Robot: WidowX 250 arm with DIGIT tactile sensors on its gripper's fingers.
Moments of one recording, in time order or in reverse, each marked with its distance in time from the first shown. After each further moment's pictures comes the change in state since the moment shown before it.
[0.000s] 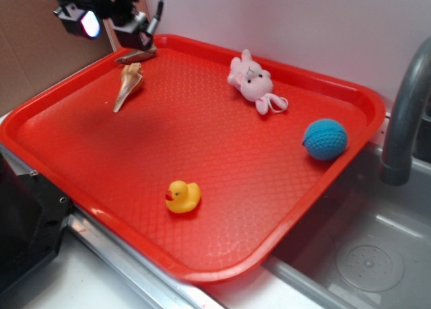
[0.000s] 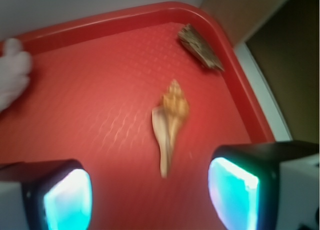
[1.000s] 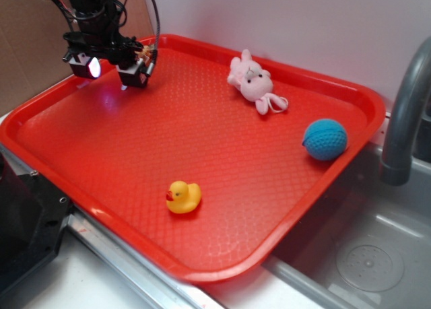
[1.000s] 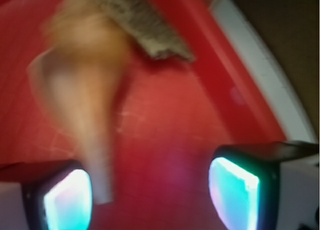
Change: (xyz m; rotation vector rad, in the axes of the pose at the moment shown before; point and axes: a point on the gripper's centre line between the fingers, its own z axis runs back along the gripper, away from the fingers) arm 0.019 0.043 -0.078 0.032 0.024 0.130
